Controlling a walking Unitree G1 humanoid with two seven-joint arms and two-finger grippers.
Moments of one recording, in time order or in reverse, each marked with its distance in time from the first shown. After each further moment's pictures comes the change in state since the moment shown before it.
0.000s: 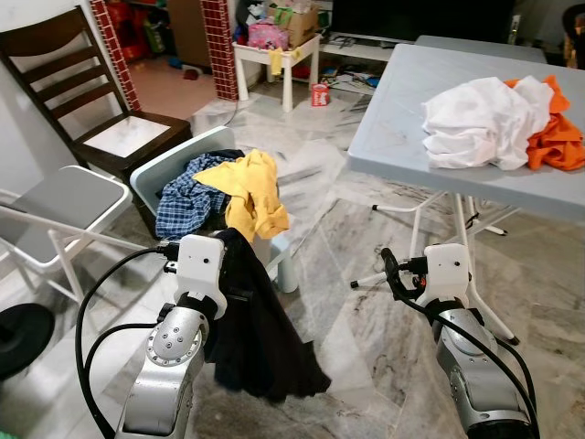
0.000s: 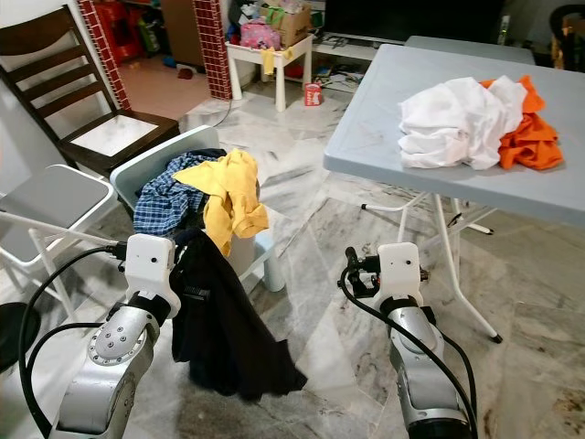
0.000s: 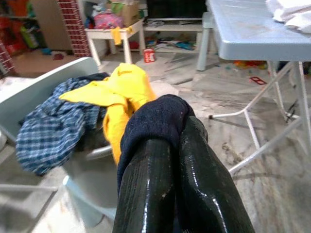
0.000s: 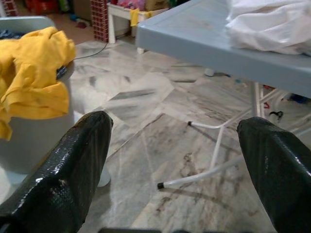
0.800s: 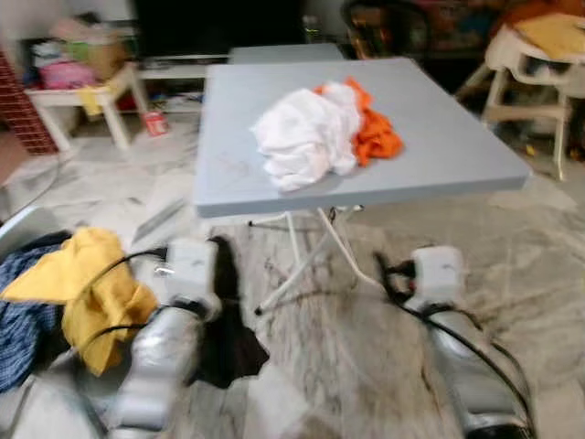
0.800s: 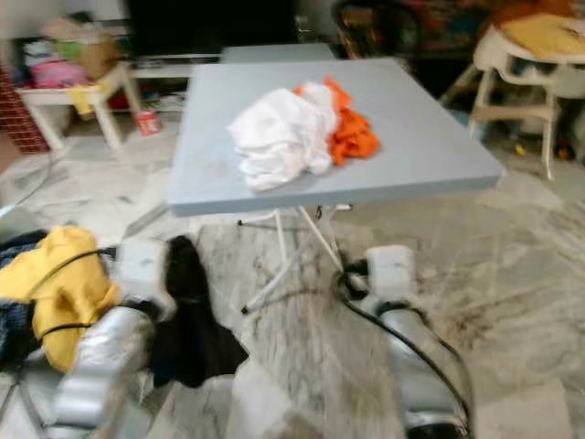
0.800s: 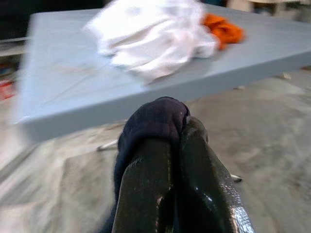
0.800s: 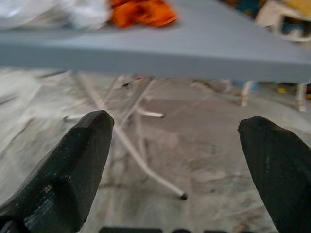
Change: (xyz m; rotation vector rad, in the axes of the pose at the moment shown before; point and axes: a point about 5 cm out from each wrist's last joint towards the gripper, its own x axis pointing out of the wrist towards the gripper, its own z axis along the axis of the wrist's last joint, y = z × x) left arm 0.003 -0.011 -0.003 -0.013 0.016 -0.062; right arm -0.004 -0.007 -0.007 -0.007 0.025 -0.035
